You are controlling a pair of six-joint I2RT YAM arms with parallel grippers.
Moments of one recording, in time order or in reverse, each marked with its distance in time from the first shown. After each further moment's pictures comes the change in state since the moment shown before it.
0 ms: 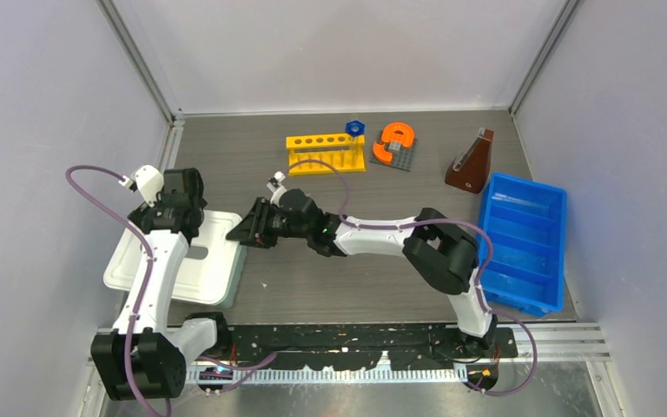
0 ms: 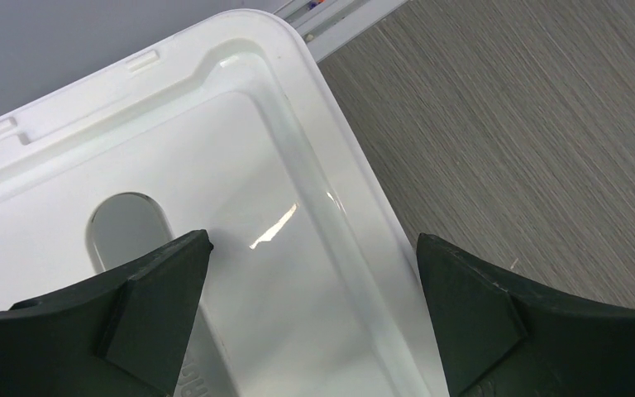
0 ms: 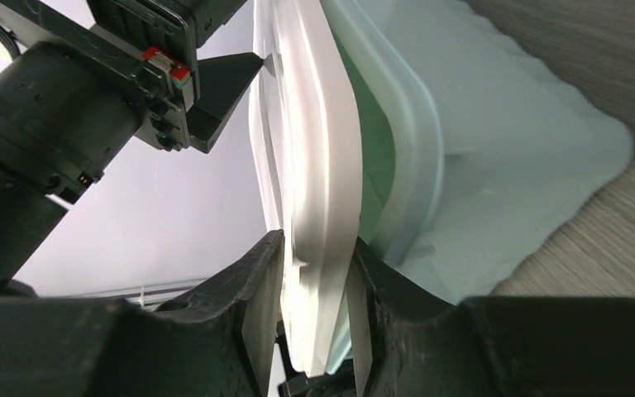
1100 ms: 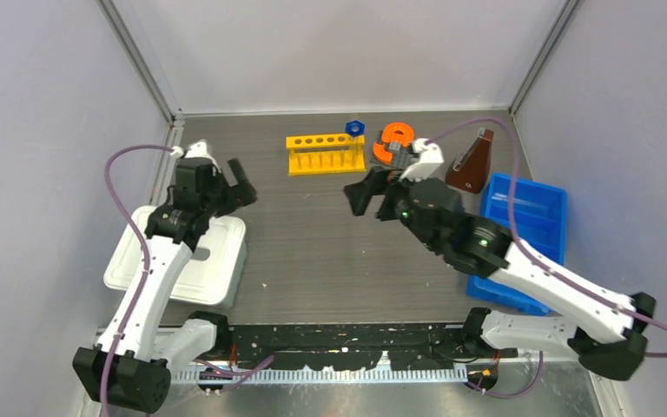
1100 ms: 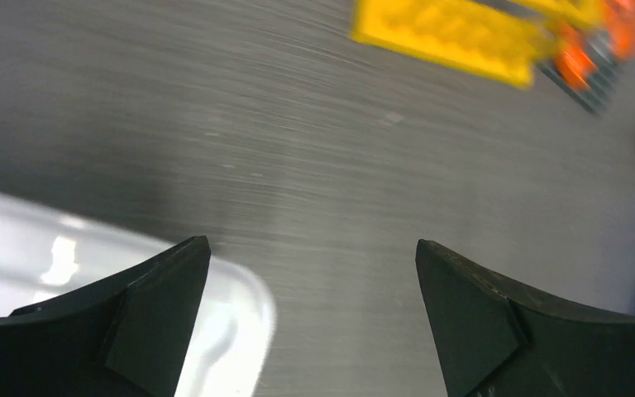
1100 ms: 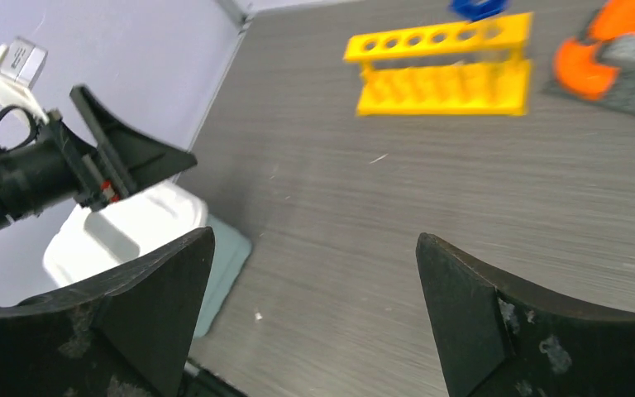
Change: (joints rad) left arm -0.183 -0.056 0.108 0.011 0.544 0.151; right arm -0.074 -0.988 -0.266 -0.766 0.710 -0.672
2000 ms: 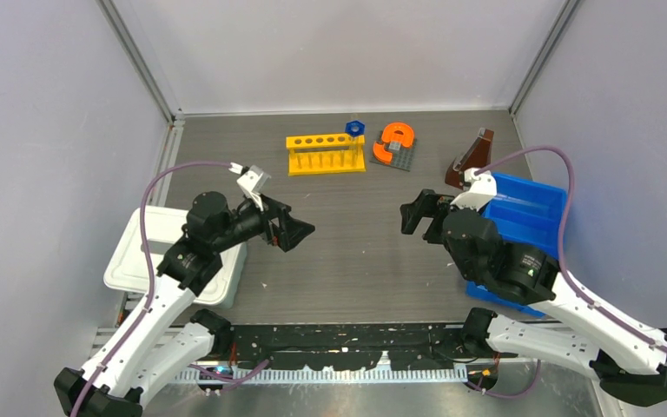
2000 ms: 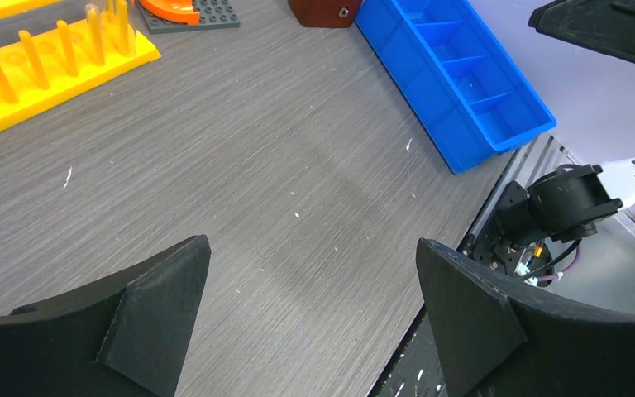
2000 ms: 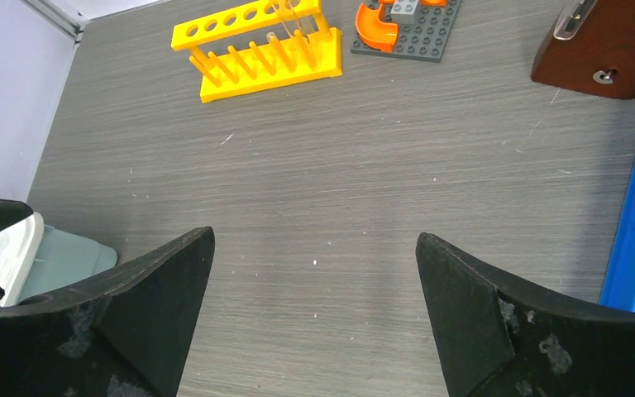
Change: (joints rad) left arm -0.329 -0.243 -0.290 0.498 0.607 0.222; right arm -0.004 -0.327 -0.128 -0.404 0.310 0.069
